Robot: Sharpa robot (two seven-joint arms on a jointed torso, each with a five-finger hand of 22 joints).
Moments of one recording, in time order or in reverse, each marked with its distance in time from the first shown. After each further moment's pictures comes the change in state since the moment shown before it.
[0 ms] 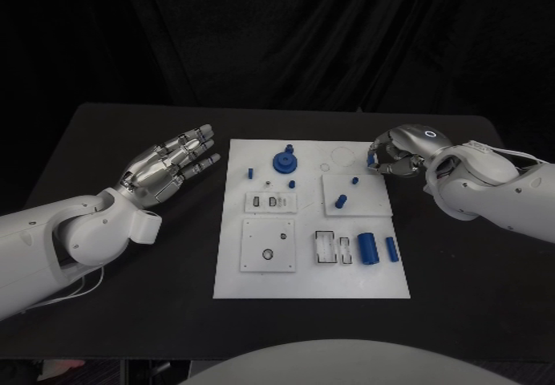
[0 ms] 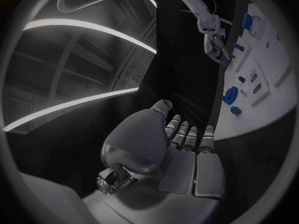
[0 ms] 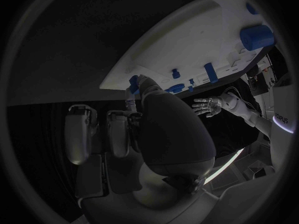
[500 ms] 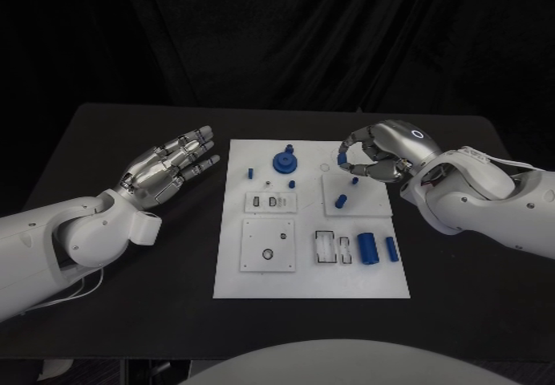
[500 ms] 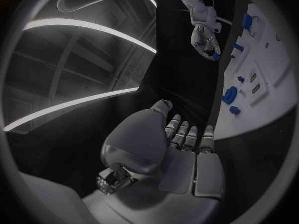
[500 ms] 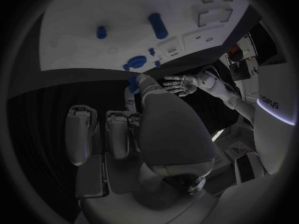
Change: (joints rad) left arm -0.004 -0.002 0.000 0.004 0.000 -0.001 0.002; left_hand 0.000 0.000 0.000 0.000 0.000 0.000 0.000 0.000 0.000 0.000 0.000 0.000 0.000 0.004 0.004 0.000 0.000 0.000 0.000 0.000 0.000 0.000; right arm 0.026 -0.028 0.002 0.280 0.013 -0.140 0.028; right_hand 0.005 -0.005 0.003 0.001 0.063 0.015 0.014 0.025 0.000 0.000 0.000 0.000 0.000 -0.004 -0.004 0.015 0.000 0.000 0.000 -0.007 0.022 0.000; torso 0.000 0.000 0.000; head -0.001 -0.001
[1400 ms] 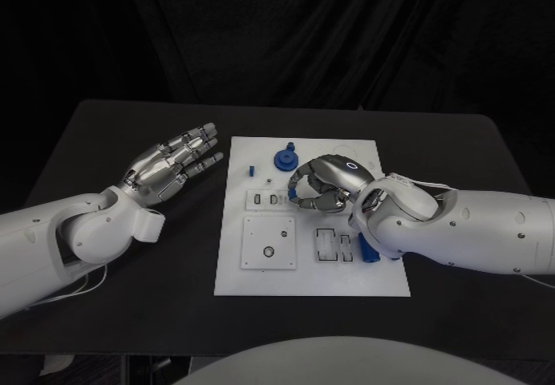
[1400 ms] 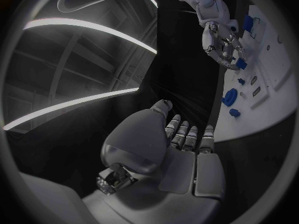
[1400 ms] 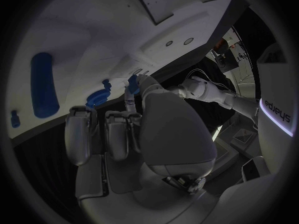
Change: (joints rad) left arm 0.000 0.002 0.000 0.006 0.000 -0.003 0.000; left_hand 0.000 0.000 0.003 -0.003 0.000 0.000 0.000 0.000 0.000 0.003 0.003 0.000 0.000 0.000 0.000 0.000 0.000 0.000 0.000 0.000 0.000 0.000; right arm -0.101 0.241 0.000 -0.061 0.037 0.062 -0.086; right_hand -0.007 -0.005 0.014 -0.005 0.047 0.000 0.000 0.001 0.000 -0.002 0.017 0.000 0.000 0.003 0.010 0.012 0.000 0.000 0.002 0.002 0.004 0.000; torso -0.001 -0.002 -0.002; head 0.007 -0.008
